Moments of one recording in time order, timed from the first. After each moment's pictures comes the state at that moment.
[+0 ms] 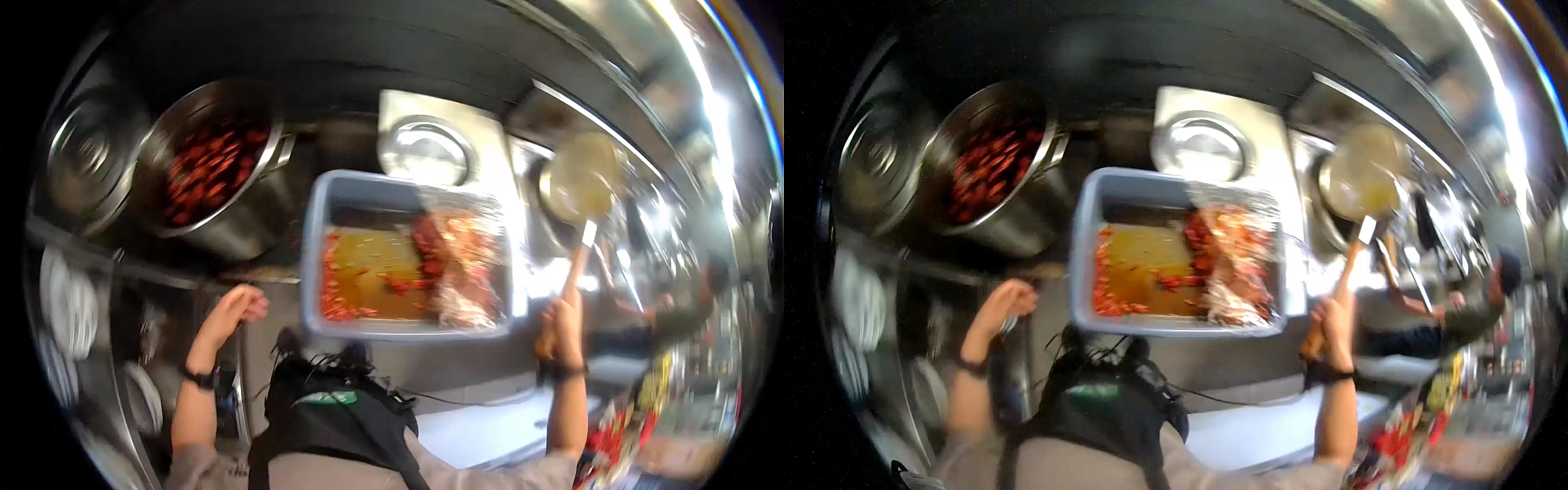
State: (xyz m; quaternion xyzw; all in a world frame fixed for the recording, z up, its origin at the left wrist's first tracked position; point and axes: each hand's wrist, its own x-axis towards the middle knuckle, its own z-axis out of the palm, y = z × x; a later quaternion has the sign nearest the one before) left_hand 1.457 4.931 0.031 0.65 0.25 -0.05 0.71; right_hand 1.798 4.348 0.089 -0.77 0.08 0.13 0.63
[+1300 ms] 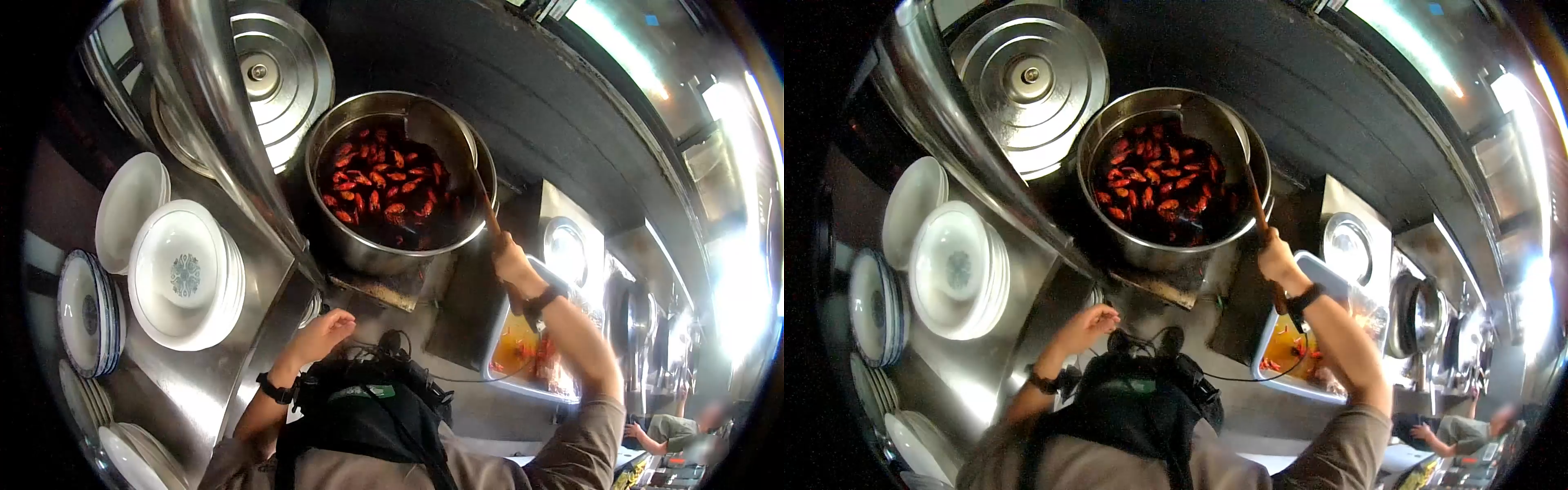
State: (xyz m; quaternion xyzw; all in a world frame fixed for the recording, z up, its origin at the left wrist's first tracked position) left_hand 1.233 5.140 -0.017 0.69 0.26 0.04 0.68; right_hand 1.642 5.013 0.091 -0.90 -0.31 0.28 0.15
